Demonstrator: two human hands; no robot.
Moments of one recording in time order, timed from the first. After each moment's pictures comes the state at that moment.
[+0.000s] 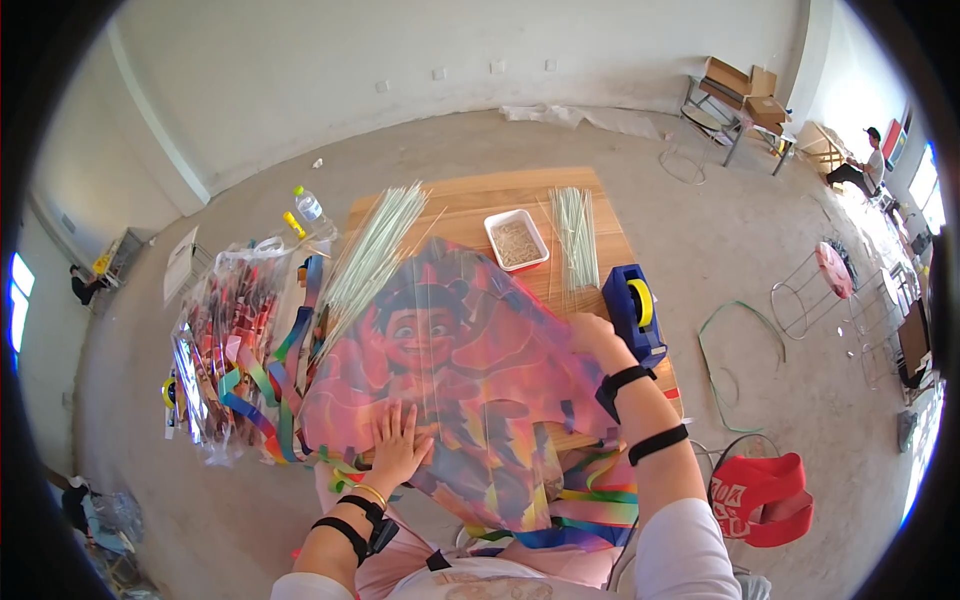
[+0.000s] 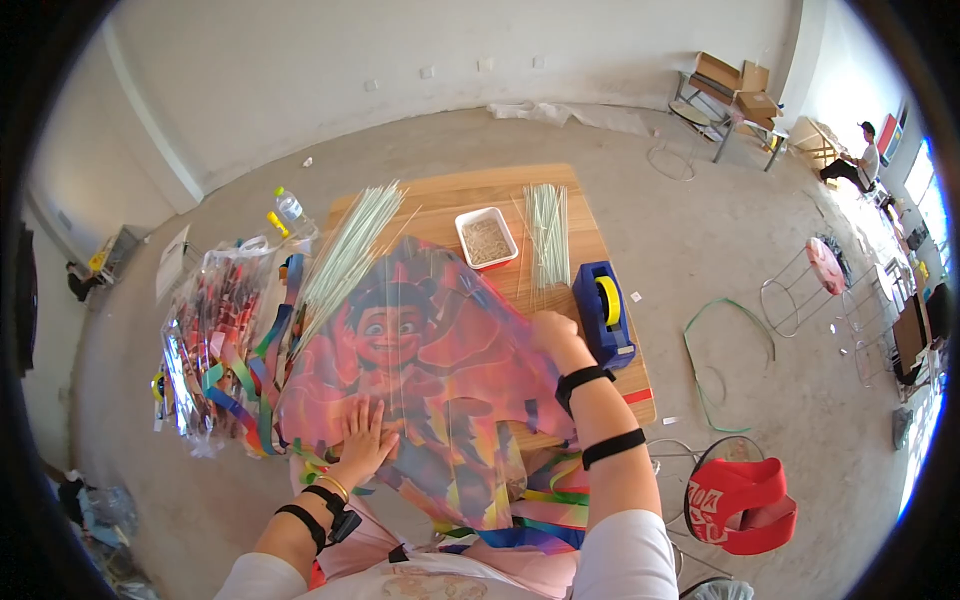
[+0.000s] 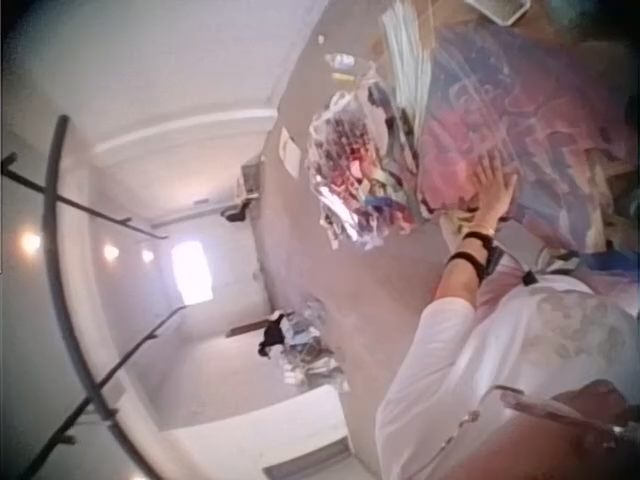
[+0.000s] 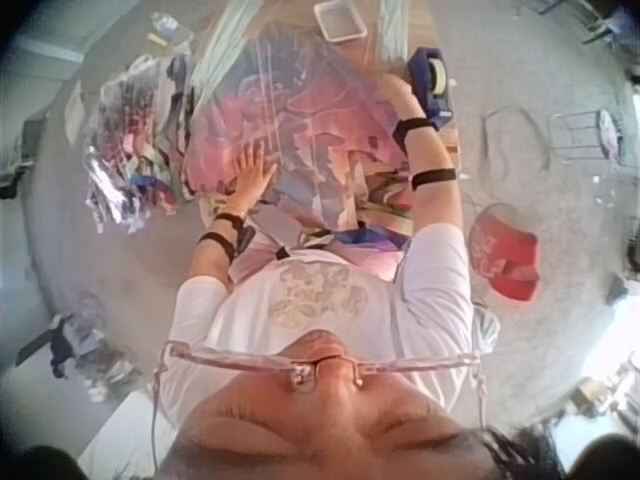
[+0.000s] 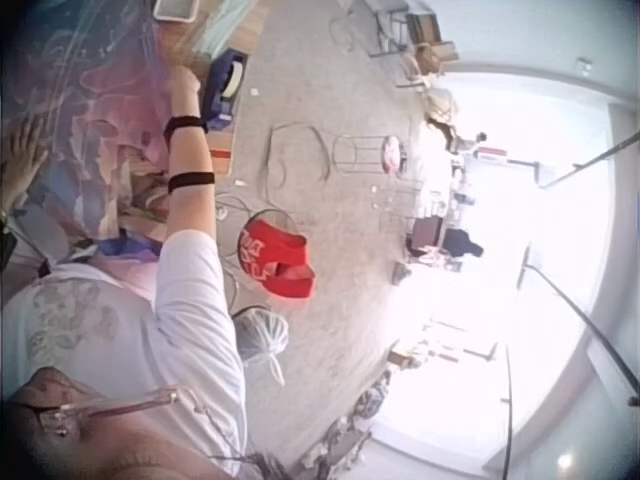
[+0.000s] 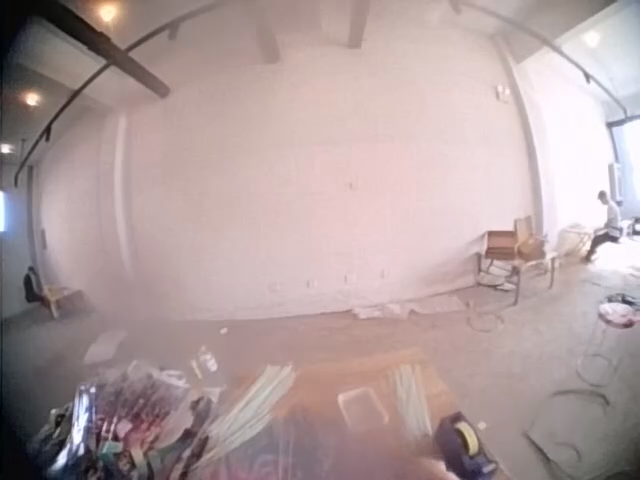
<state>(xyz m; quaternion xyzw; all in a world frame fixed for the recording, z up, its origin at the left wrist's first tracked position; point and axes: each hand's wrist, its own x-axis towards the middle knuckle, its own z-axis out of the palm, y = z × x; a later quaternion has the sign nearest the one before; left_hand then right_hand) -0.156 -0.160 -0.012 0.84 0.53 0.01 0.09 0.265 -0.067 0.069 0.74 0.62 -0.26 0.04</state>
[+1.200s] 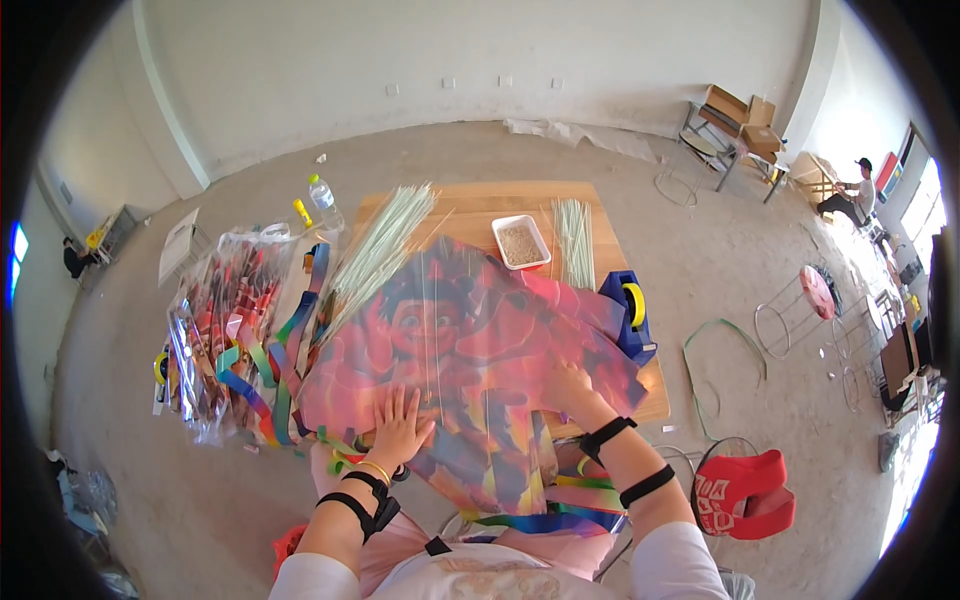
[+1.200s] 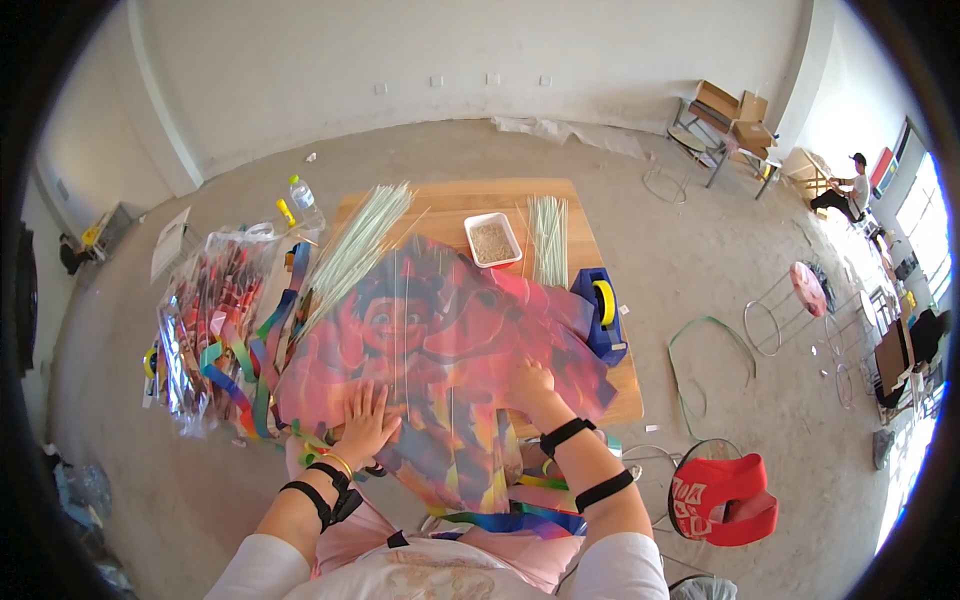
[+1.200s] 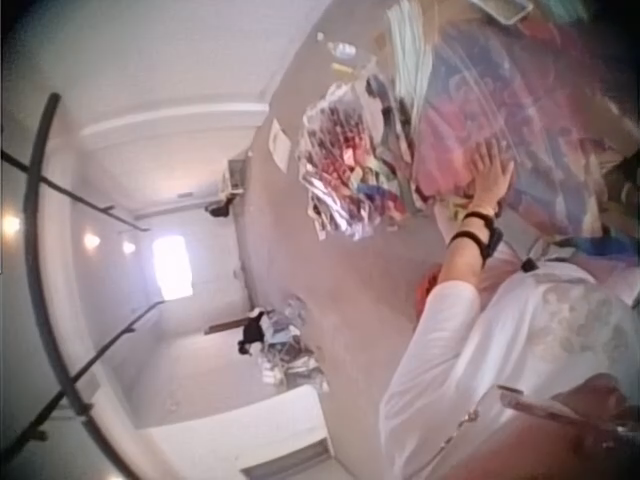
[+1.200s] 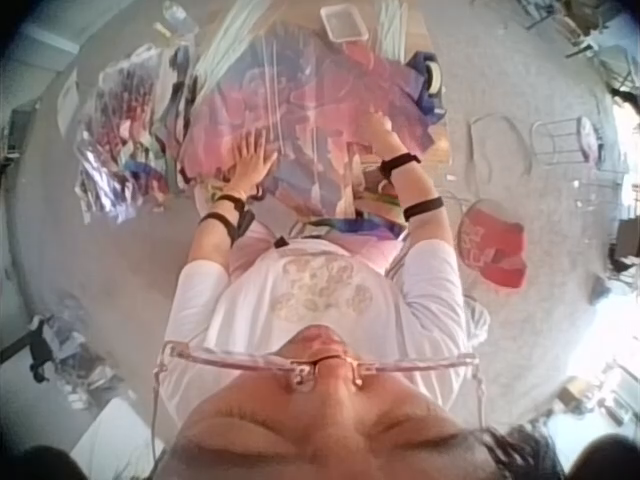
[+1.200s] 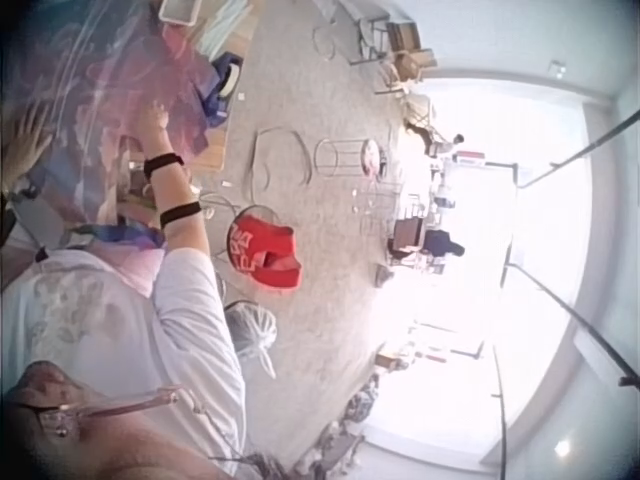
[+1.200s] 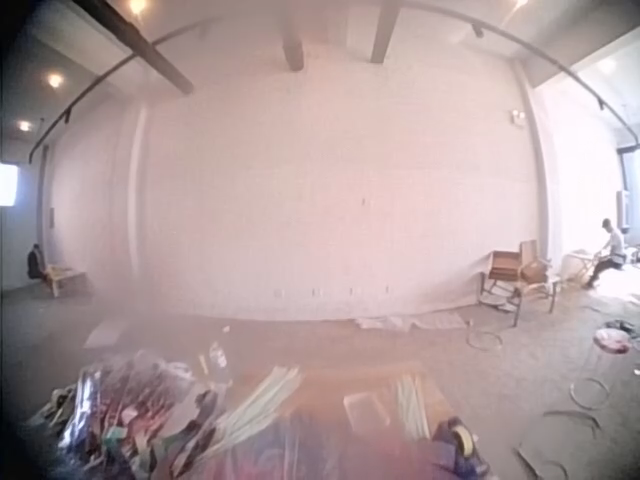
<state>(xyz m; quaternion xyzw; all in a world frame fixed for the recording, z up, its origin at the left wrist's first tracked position) -0.159 -0.161 -0.024 0.85 0.52 0.05 0.07 0.196 -0.158 0.028 0.72 0.68 -0.13 0.06</state>
